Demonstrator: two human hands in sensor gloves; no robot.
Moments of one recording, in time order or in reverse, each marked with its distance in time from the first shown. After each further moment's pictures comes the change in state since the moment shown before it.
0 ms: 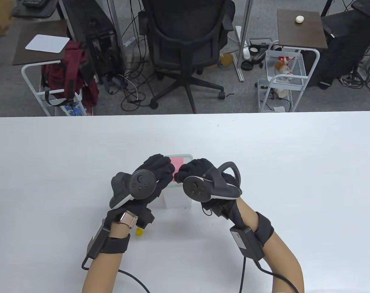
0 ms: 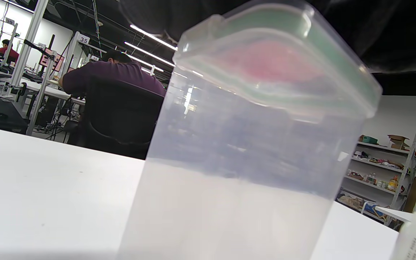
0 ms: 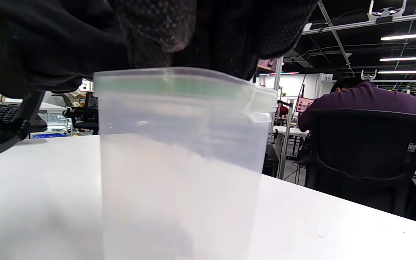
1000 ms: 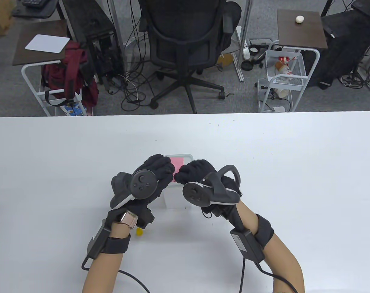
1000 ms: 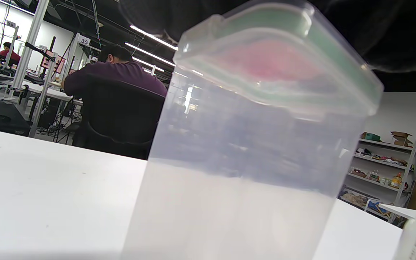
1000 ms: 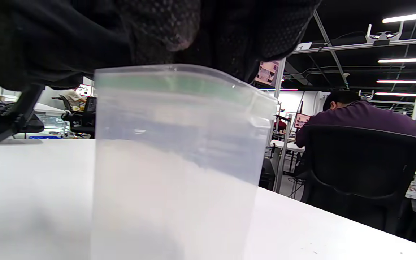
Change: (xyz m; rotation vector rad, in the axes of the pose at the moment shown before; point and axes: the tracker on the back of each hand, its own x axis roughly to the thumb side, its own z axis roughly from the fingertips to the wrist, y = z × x) left_hand 0.001 0.000 0.000 -0.003 0.004 -0.015; right_hand 0.005 0.005 0.008 -0.068 -0.015 0.034
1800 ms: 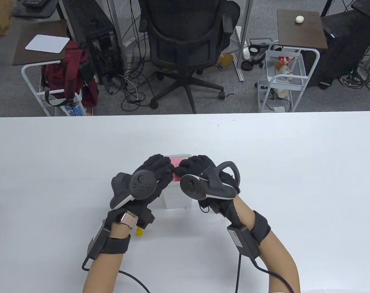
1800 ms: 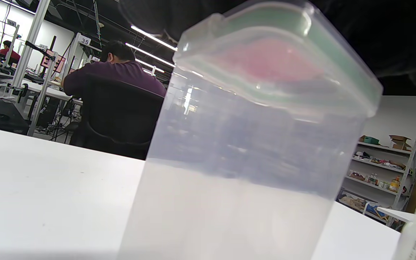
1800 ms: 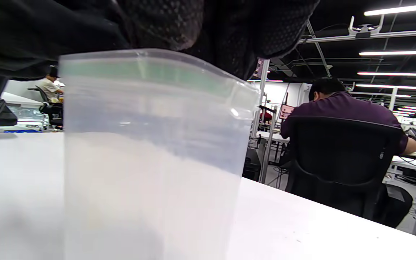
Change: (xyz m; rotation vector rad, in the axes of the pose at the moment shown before) left_hand 0.000 -0.001 0.000 0.007 0.000 0.014; right_hand -0.006 0.003 -0.010 0.030 0.068 0.027
